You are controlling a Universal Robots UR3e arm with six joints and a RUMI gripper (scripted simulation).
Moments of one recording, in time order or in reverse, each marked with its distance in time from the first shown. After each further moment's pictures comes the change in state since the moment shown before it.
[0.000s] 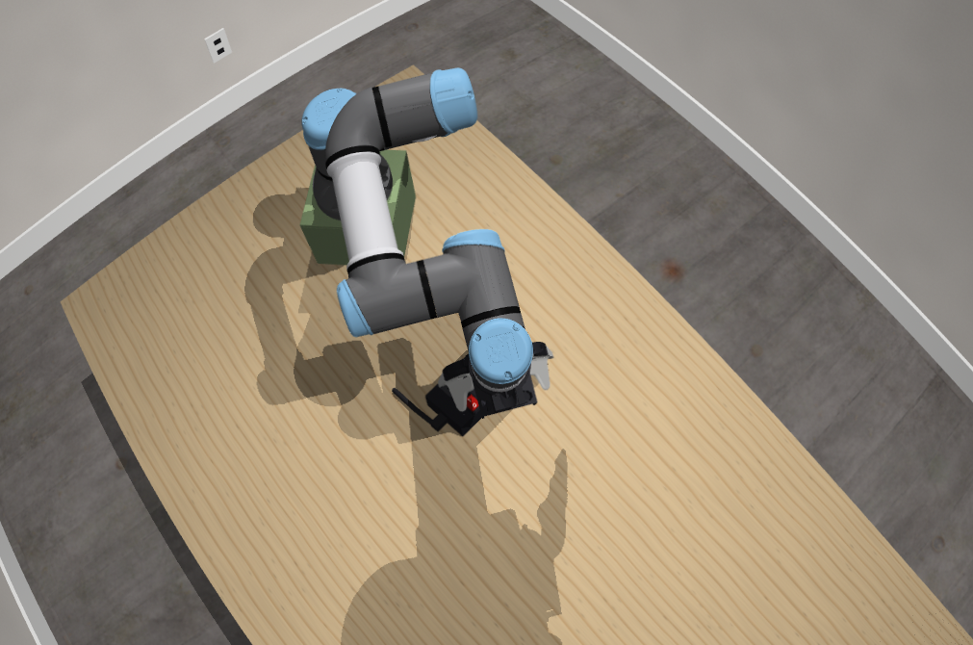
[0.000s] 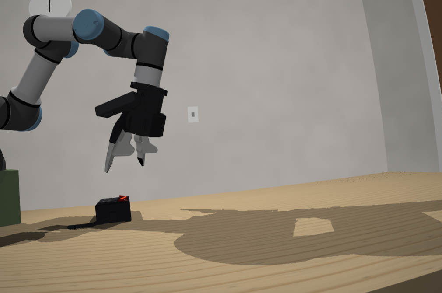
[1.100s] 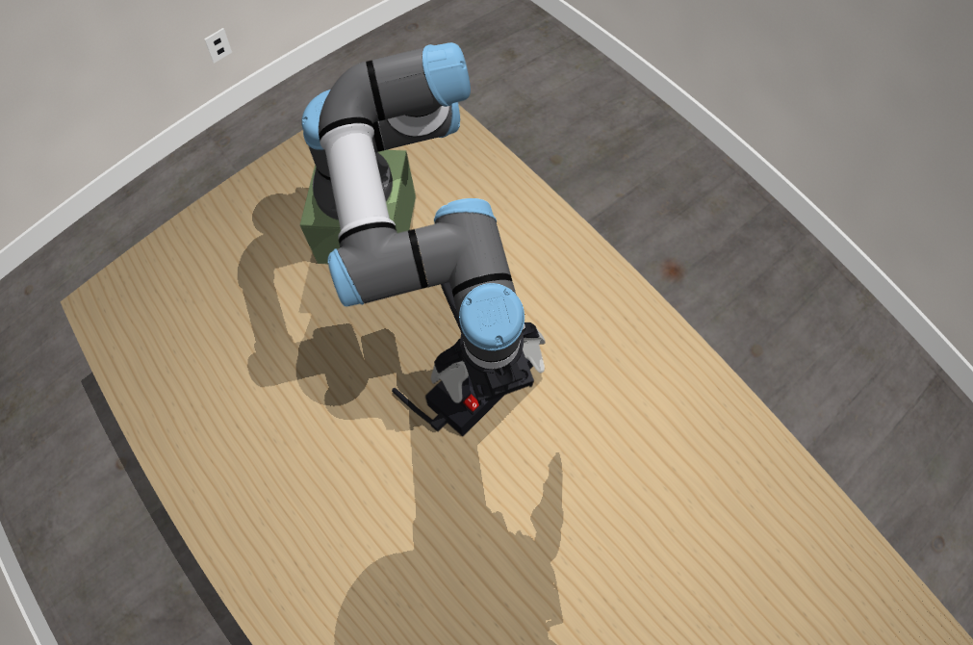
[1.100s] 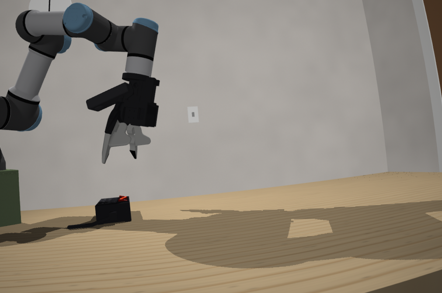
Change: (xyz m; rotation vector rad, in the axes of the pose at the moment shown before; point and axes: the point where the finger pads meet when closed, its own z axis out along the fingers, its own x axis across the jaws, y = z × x) arm -0.008 -0.013 -0.017 -0.060 -0.020 -0.098
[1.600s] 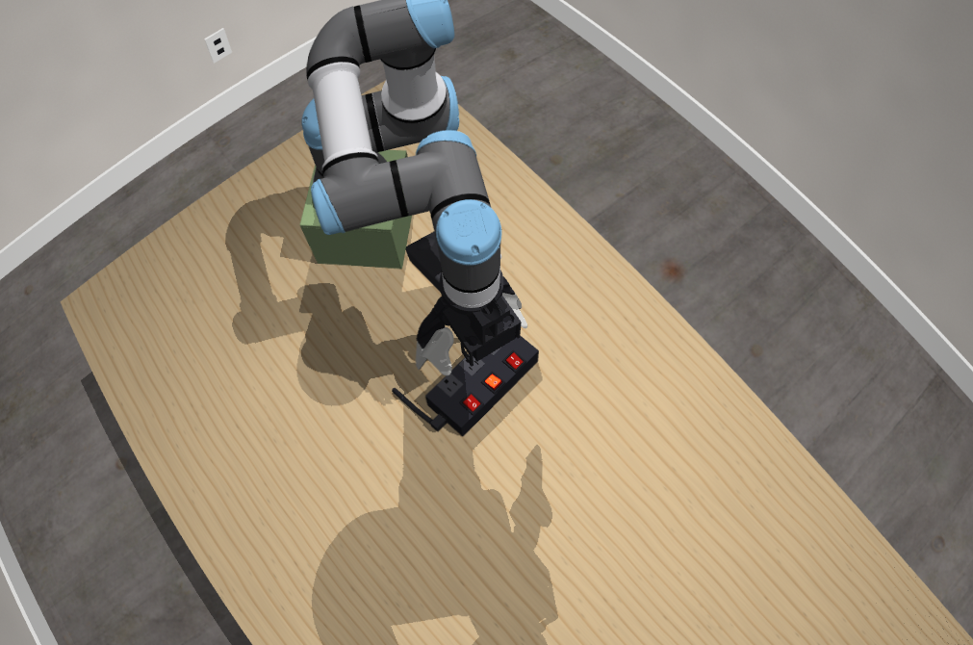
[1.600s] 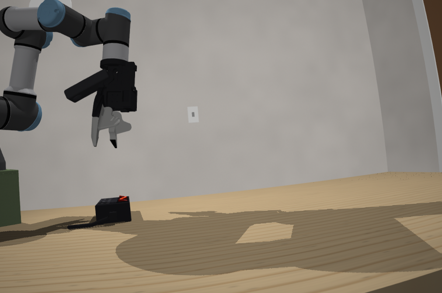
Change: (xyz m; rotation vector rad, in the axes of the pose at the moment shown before) arm -0.015 -0.035 -0.027 -0.138 -0.068 -0.221
